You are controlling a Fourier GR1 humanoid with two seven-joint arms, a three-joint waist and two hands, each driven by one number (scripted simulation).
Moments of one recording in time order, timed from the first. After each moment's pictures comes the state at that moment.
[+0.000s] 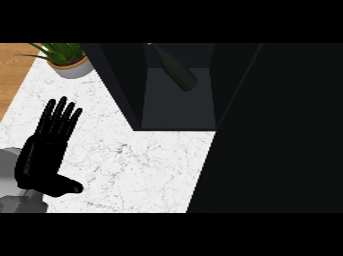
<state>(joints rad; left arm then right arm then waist) -0.06 0.37 -0.14 -1.41 0.69 -0.23 -0.40 0.30 -0.87 0.78 -2.51 -0.01 -0.31 -0.02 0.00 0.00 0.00</state>
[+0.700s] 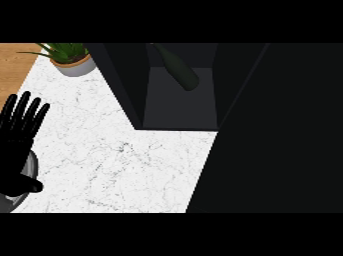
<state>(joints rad) -0.06 0.49 -0.02 -1.38 0.77 -0.35 -0.36 0.18 -0.83 0.77 -2.50 -0.02 -0.25 0.08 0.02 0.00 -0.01</state>
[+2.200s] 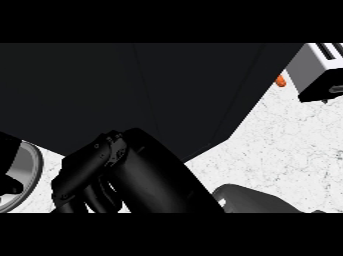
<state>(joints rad) -0.07 0.51 0.04 -1.34 0.83 -0.46 -0.32 -0.85 -0.04 0.65 -1.90 -0.16 -0.38 0.62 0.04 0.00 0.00</state>
